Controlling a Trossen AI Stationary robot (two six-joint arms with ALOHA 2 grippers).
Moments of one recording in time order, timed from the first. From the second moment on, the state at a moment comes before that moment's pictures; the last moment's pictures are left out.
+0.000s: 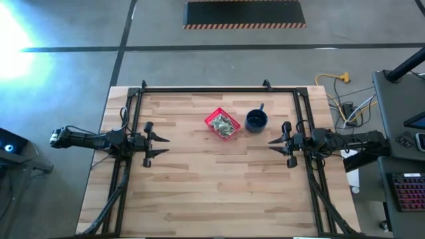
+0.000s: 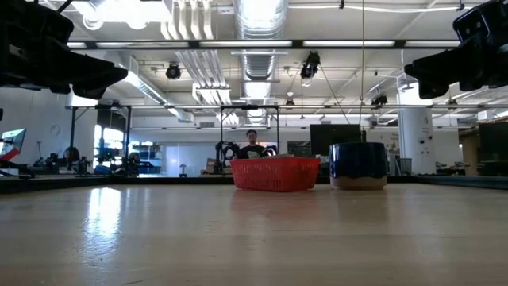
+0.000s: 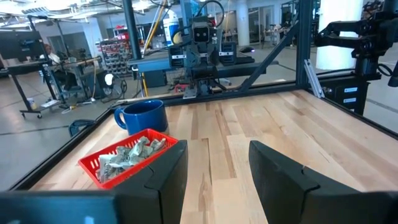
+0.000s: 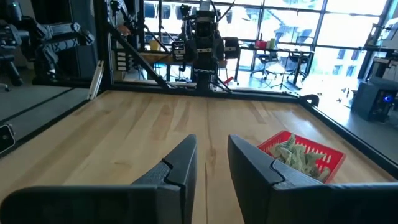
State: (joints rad) left arm -0.13 0.13 0.00 0.07 -0.13 0.12; right arm 0.09 0.04 0.01 0.01 0.04 -0.03
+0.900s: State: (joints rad) left arm -0.13 0.14 0.00 0.07 -0.13 0.12; right arm 0.09 0.04 0.01 0.01 0.05 -0.03
